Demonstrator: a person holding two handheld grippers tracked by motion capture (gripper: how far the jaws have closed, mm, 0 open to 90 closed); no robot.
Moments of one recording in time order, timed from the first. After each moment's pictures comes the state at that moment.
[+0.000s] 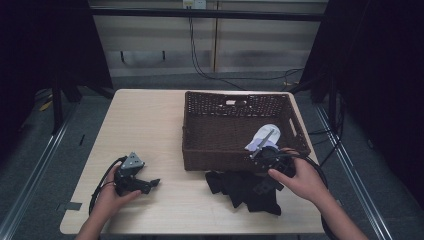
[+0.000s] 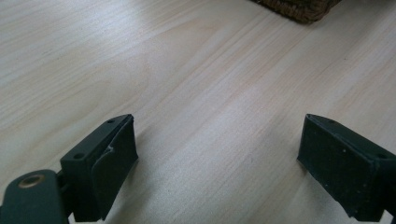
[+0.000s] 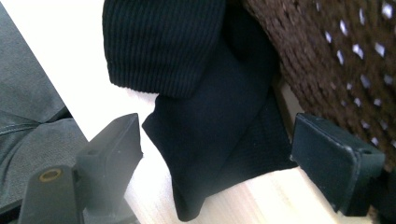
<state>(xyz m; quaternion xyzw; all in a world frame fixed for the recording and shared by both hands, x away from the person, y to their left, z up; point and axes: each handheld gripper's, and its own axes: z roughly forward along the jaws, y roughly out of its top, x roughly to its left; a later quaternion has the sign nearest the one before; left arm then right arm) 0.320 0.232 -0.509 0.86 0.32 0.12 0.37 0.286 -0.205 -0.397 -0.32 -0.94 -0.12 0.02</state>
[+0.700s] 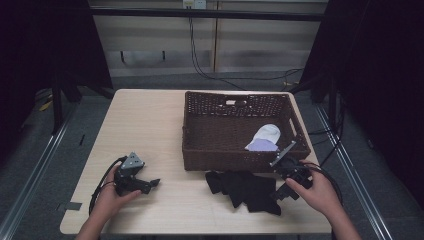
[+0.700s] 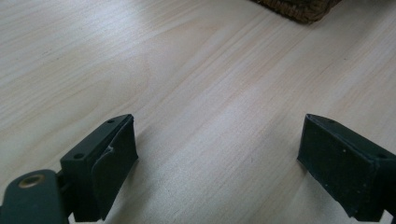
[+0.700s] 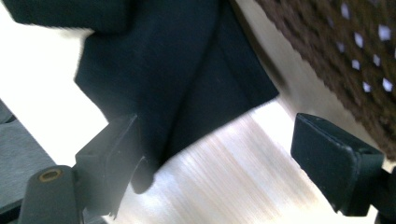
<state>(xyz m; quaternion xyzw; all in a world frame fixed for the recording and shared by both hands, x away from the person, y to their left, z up) 0.320 0.232 -0.509 0.86 0.32 0.12 0.37 0.271 -0.260 -0.439 -0.39 -0.91 -0.11 0.00</state>
